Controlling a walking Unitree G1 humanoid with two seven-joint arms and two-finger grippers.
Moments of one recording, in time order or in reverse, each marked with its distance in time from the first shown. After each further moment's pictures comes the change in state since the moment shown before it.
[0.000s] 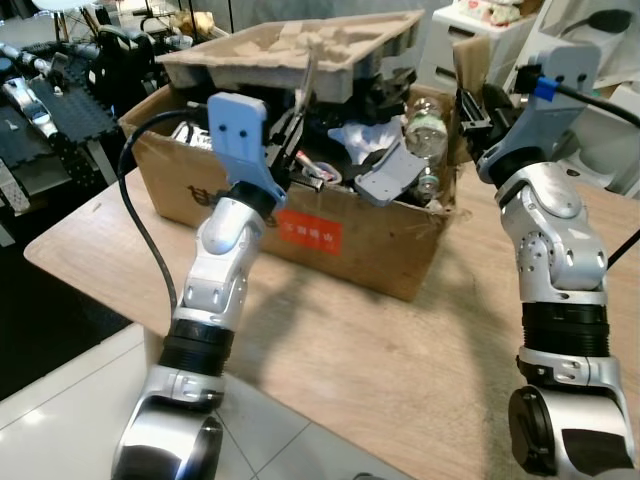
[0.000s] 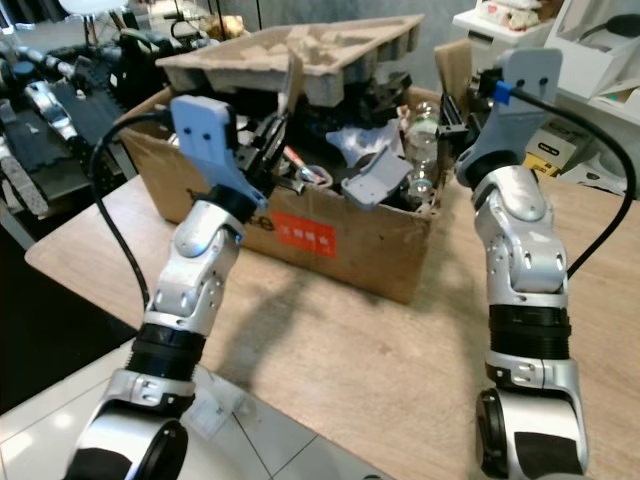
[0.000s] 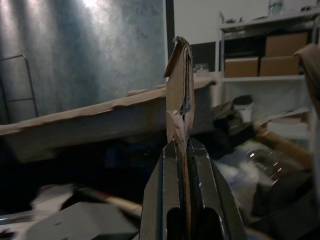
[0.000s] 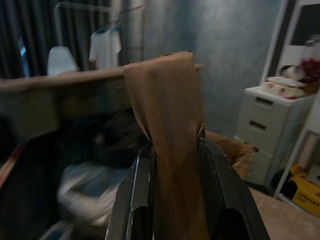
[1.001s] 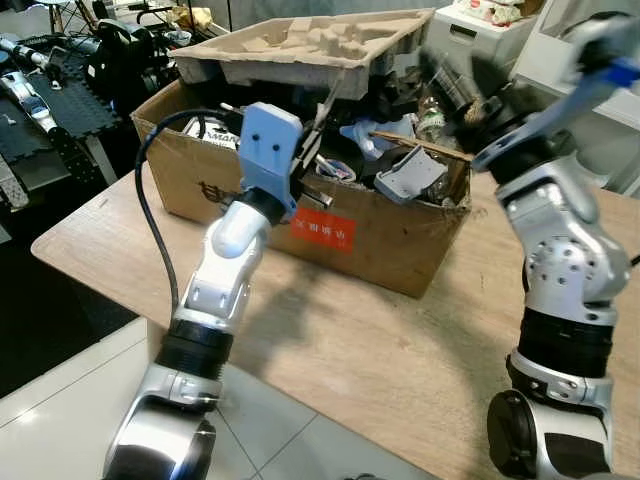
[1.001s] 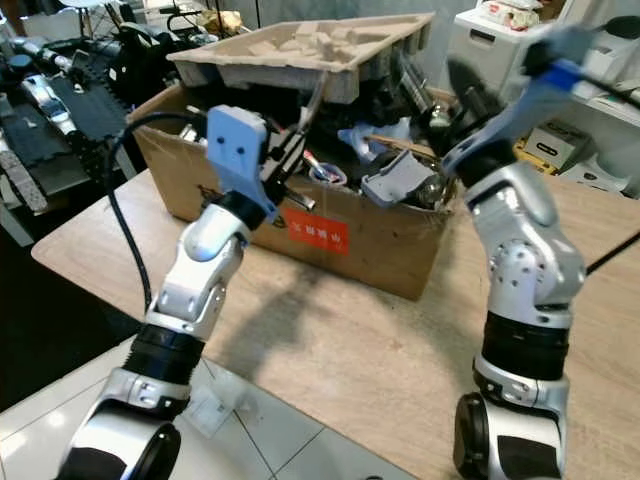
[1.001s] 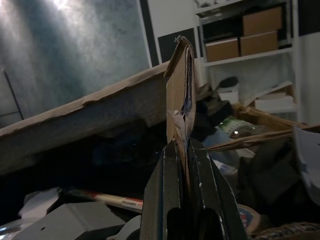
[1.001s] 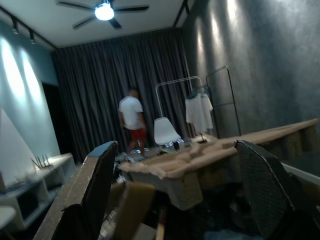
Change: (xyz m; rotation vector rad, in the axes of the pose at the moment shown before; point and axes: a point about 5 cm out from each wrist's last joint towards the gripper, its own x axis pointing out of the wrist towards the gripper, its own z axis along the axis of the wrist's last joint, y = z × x) left arm 0.001 -0.020 -0.005 0.109 0.040 -0.133; right arm -0.023 0.023 0.047 0.431 -0.294 0.301
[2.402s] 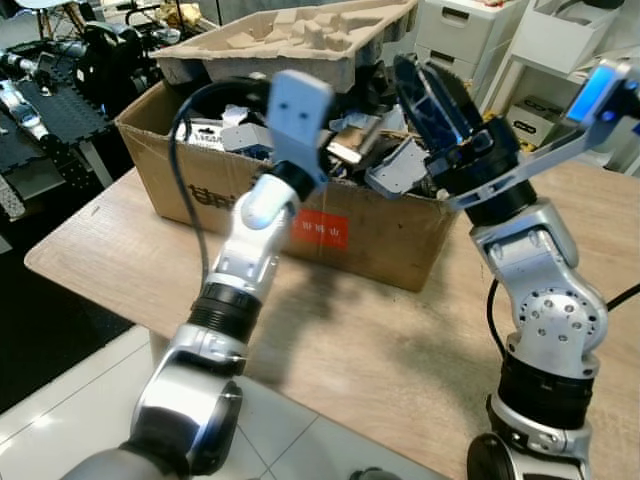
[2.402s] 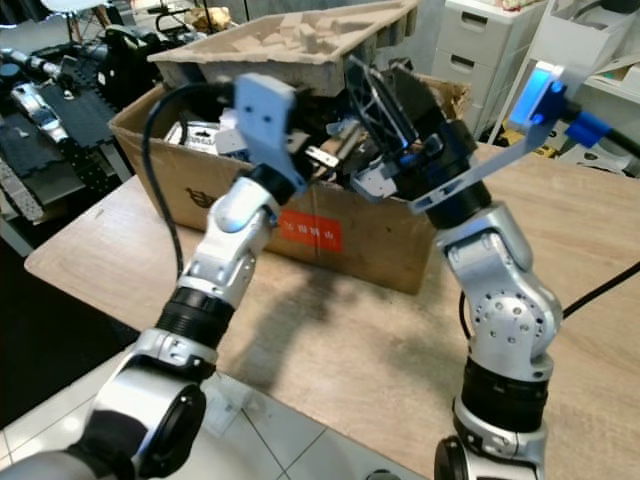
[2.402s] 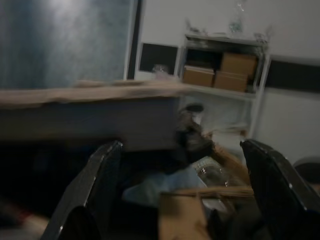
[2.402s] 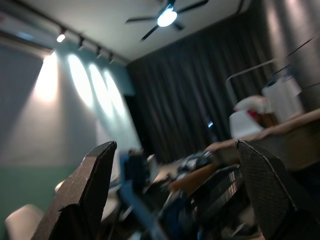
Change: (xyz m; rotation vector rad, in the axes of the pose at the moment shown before) left arm 0.021 0.022 0.004 -0.455 -0.110 0.100; right arm -0.025 0.056 -0.031 0.287 0.046 0.280
